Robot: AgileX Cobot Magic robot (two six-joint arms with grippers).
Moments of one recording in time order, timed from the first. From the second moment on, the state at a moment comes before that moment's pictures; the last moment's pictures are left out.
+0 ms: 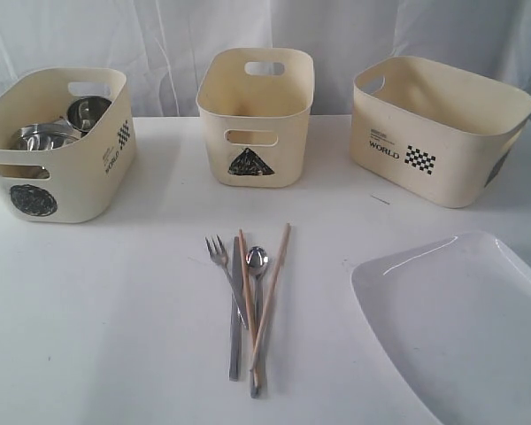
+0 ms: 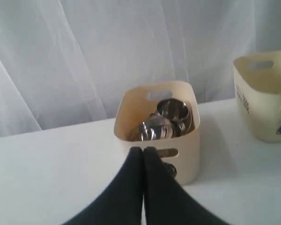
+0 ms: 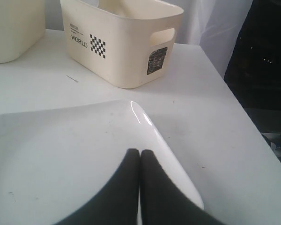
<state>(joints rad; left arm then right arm) -0.05 0.34 -0.54 0.01 0.38 0.14 -0.19 0.01 0.00 -0.04 0.35 -0.07</state>
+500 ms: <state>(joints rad) -0.05 0.34 -0.53 0.10 0.63 0.05 -0.19 0.01 0.00 -0.04 0.35 -0.07</state>
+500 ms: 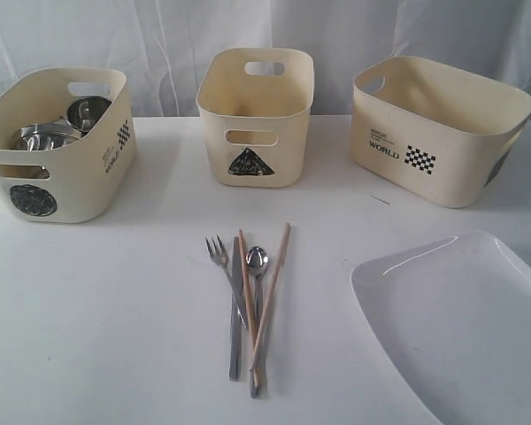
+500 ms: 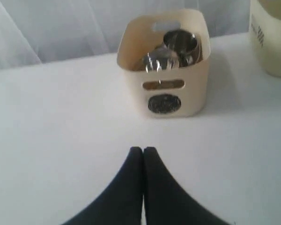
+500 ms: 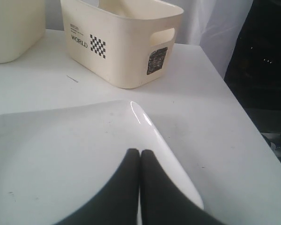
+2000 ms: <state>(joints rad) -0.11 0.01 0.02 0.08 0.45 -0.06 -0.19 0.00 0.00 -0.03 0.35 -0.07</state>
